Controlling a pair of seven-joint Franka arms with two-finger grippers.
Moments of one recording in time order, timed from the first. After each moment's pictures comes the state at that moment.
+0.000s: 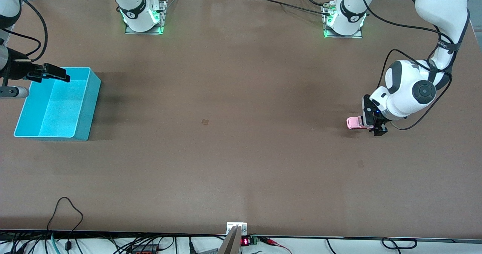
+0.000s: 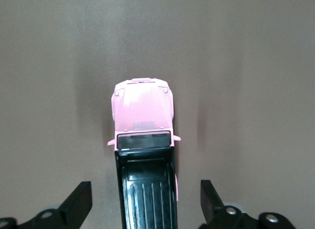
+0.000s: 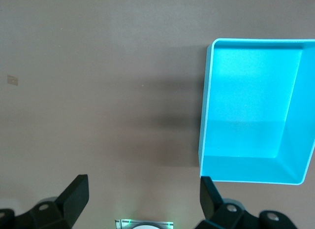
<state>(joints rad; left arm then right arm) 0.12 0.38 -0.06 -2.19 0.08 2.51 1.56 -0.02 0.06 -0.09 -1.70 0.03 1.58 -0.11</state>
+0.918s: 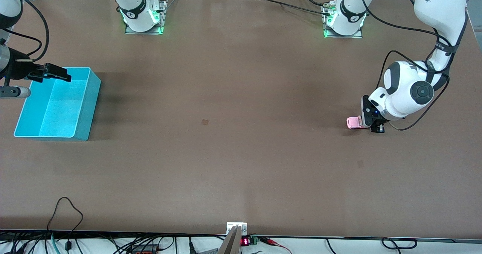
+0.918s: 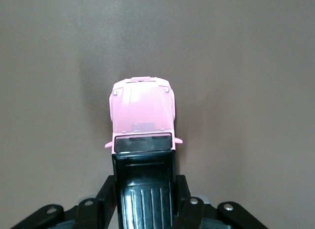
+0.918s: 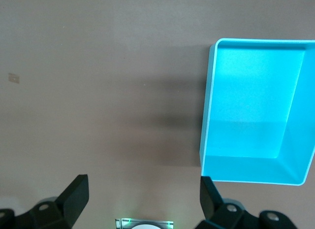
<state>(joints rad) 0.12 0.40 -0.06 -2.19 0.08 2.54 1.58 -0.01 0.06 -0.08 -1.70 0.03 1.57 -0.11</state>
